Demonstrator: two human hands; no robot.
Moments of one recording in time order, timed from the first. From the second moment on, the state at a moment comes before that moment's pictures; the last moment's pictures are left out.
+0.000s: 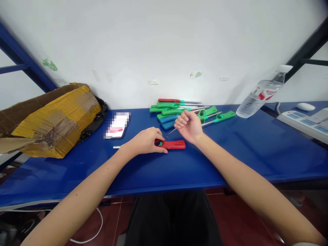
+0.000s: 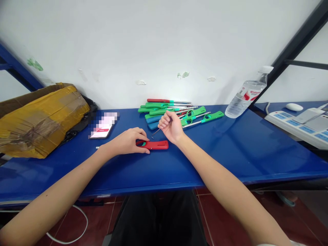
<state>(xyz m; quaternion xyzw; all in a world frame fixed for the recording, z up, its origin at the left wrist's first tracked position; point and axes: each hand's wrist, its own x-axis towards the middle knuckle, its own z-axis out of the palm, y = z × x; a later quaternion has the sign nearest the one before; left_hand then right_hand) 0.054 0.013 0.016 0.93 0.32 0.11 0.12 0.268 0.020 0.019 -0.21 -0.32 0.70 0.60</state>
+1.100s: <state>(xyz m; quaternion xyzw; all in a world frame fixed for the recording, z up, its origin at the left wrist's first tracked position) 0.081 0.037 0.001 0.87 0.41 0.18 0.20 0.283 0.023 0.035 -0.22 -0.30 0.66 0.65</state>
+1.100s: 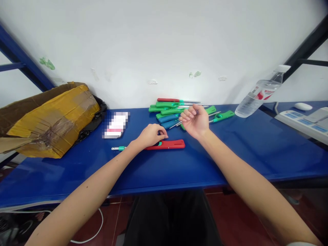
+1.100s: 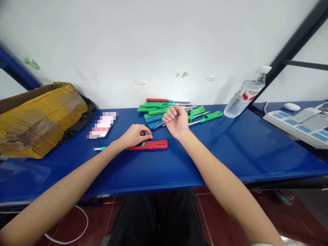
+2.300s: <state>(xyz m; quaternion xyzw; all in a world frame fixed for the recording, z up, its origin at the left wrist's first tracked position) 0.077 0.043 0.010 0.63 0.41 0.44 0.49 0.289 0.017 0.044 -0.16 -0.27 0.70 0.64</state>
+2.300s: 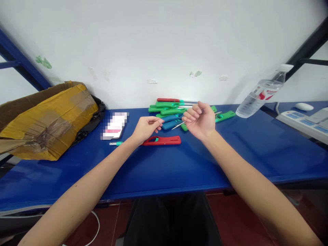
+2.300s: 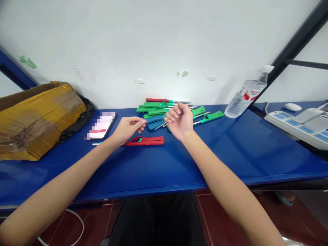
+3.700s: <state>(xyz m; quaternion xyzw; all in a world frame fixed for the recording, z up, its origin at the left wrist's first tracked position) 0.097 0.017 0.024 0.34 0.38 0.46 0.72 0.272 0.004 0.047 -0.08 -0.26 0.68 0.69</state>
